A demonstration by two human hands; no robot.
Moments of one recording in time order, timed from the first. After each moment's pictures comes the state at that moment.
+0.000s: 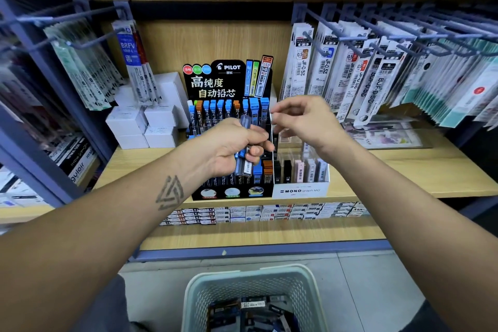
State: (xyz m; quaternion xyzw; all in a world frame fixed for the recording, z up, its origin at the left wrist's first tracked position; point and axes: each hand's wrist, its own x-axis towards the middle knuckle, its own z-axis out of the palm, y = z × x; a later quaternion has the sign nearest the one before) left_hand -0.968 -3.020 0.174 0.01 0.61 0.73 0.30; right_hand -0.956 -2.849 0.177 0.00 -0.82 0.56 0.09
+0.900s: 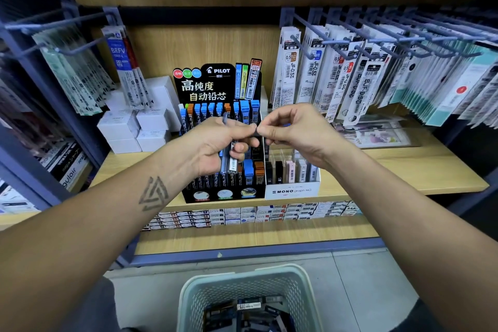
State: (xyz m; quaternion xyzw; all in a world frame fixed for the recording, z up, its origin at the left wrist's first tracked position) left_hand -0.972 -3.027 0.180 0.02 0.62 0.73 0.30; right_hand -0.941 -2.844 0.178 0.03 -0.75 0.67 0.00
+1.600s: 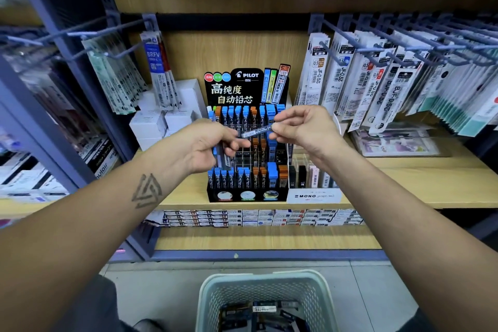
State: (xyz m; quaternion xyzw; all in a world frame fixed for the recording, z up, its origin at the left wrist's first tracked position) left_hand -0.981 -3.080 0.187 -0.09 0.65 0.72 0.22; right_hand -0.959 -2.876 0.174 -0.03 -0.71 0.70 0.04
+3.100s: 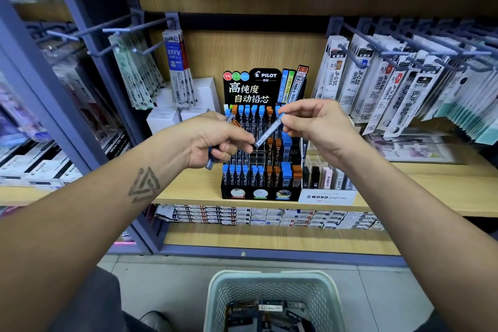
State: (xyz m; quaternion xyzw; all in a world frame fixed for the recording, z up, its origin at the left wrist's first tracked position) left_hand -0.972 -3.112 0.206 -0.01 0.72 0.64 0.28; right_hand -0.950 -2.888 0.192 0.07 -0.72 0.68 0.05
